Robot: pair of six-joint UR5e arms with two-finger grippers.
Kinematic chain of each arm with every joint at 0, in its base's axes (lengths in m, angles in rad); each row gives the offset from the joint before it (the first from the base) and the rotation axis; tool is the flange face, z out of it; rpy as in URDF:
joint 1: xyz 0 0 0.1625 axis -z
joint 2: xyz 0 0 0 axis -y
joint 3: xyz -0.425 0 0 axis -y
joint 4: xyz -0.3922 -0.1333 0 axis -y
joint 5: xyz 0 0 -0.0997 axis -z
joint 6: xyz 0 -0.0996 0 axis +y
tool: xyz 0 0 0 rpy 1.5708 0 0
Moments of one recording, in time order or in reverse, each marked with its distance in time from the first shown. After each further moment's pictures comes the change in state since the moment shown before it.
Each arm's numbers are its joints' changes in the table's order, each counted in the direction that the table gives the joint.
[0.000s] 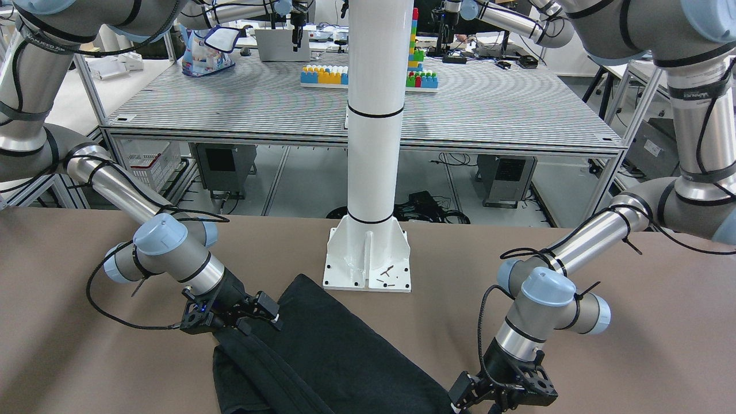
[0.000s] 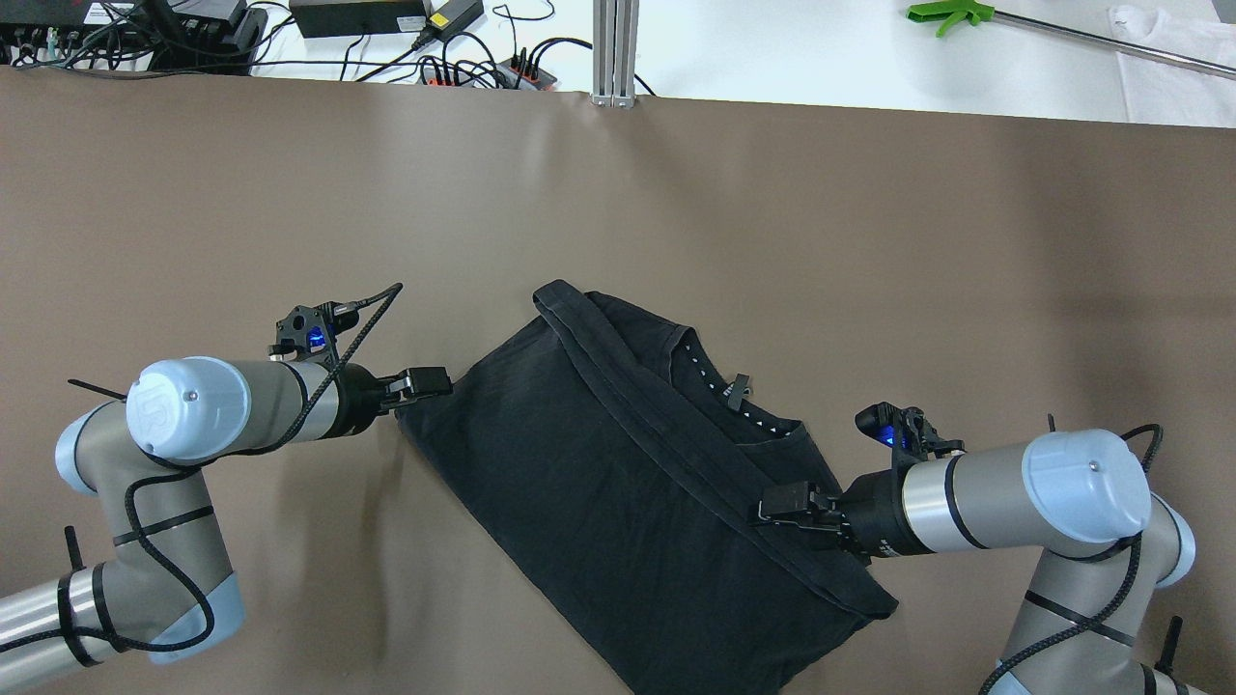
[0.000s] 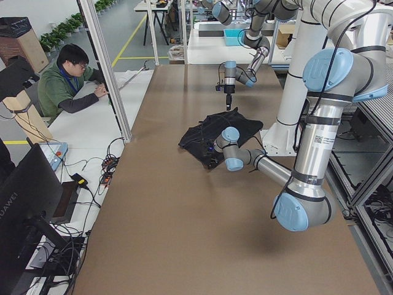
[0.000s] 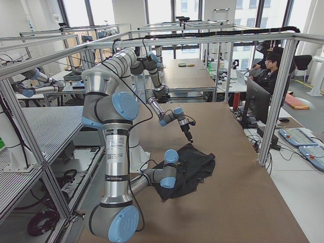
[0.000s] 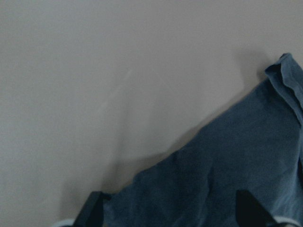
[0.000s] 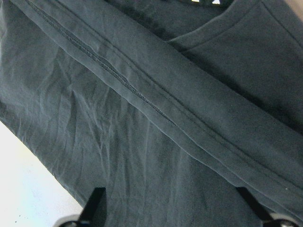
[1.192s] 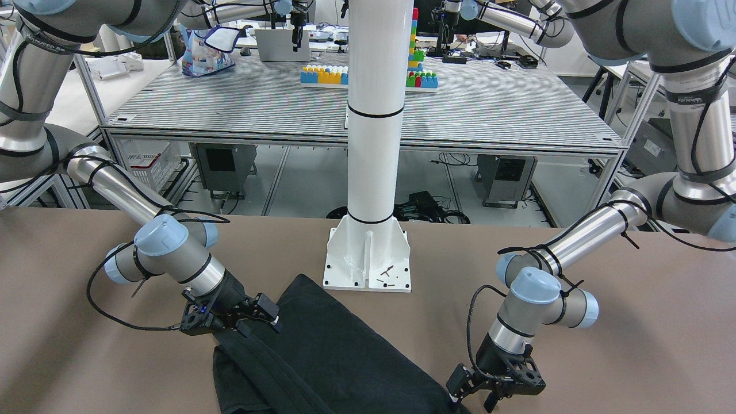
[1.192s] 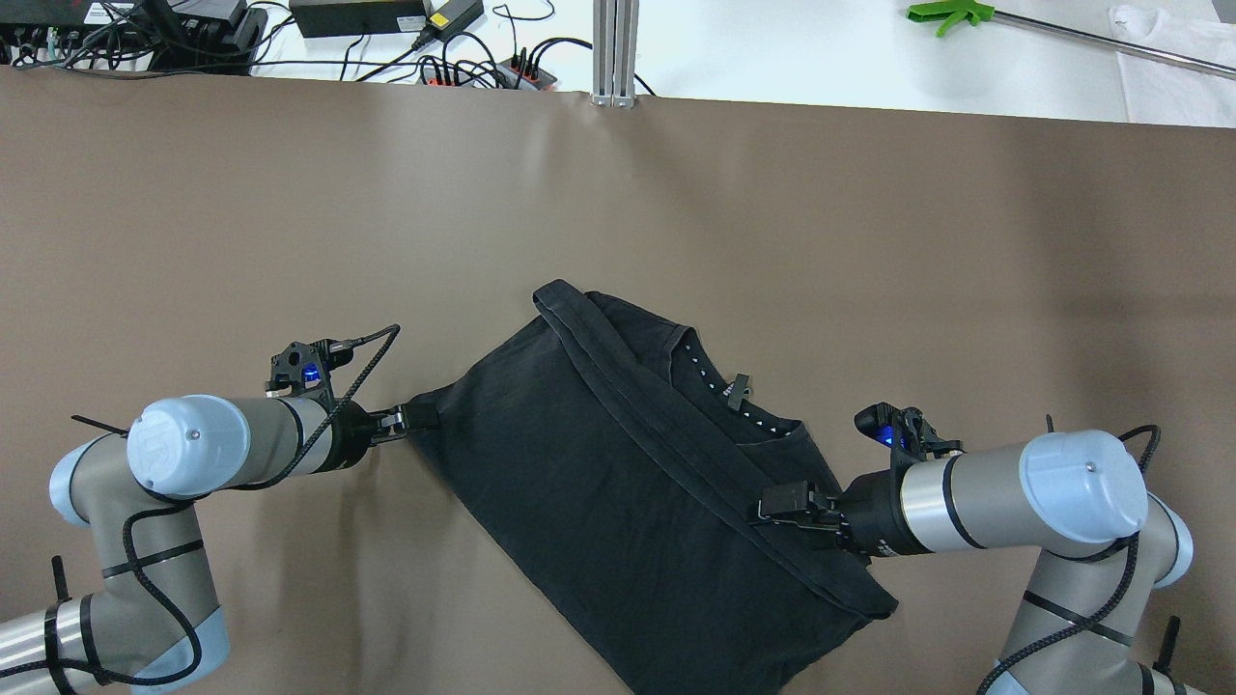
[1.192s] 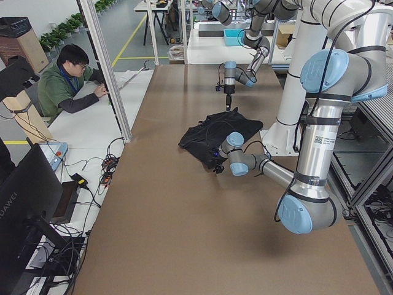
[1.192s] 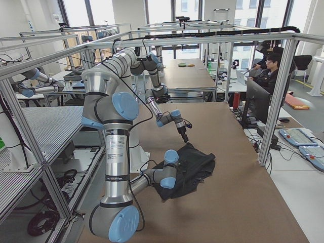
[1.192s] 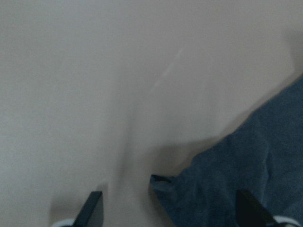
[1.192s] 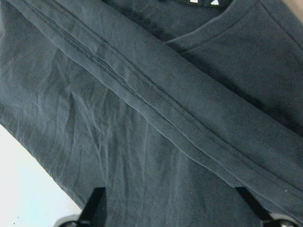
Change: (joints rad) left arm -0.049 0.043 0.003 -0.004 0.022 0.004; right arm 0.002 0.001 -0.006 0.001 -0.005 -0.001
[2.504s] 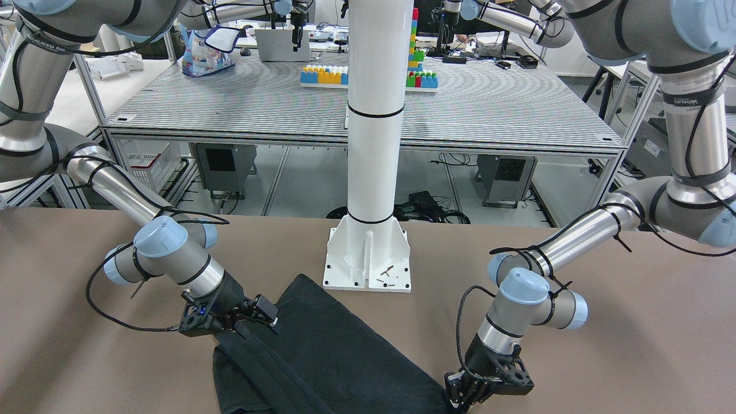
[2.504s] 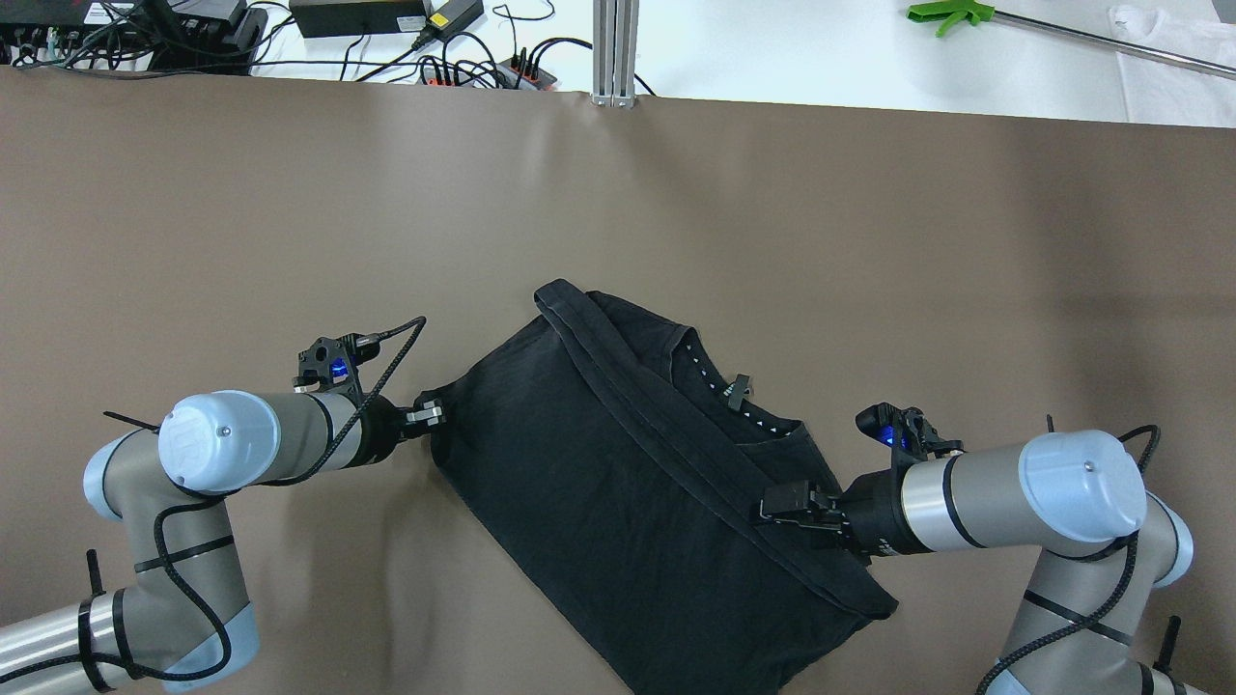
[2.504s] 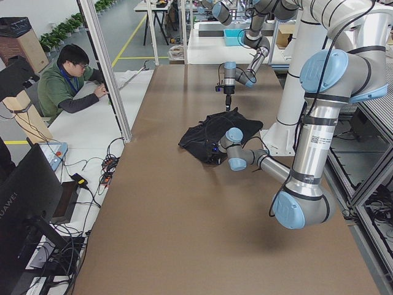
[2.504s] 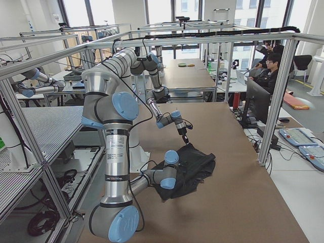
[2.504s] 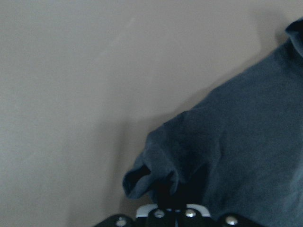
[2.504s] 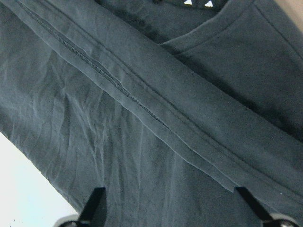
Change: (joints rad) left arm -0.008 -0.057 0.014 0.008 0.010 0.031; right arm -0.001 -0.001 -0.006 0.000 -0.001 0.001
